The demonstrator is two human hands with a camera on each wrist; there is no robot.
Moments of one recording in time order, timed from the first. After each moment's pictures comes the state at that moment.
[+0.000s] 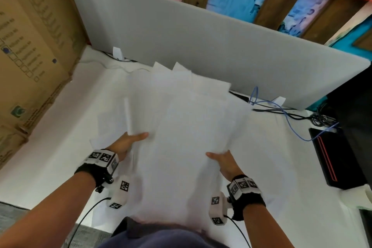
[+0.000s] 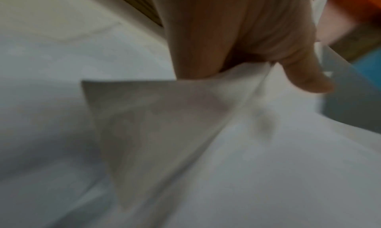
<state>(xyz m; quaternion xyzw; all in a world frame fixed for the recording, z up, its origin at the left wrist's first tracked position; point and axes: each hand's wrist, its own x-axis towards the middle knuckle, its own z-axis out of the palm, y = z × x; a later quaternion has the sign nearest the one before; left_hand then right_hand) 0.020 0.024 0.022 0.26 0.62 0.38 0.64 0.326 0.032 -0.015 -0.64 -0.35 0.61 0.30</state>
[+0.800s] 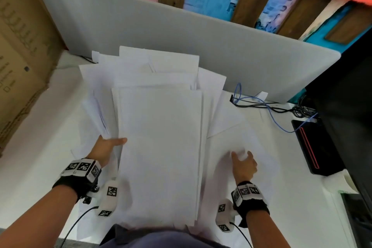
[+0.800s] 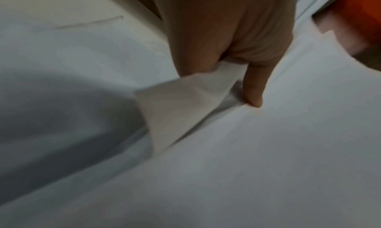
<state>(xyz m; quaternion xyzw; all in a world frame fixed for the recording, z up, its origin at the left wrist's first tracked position) 0.010 0.034 -0.004 0.22 0.67 0.44 0.56 0.401 0.018 -0.035 -0.86 -0.30 0.29 0.29</state>
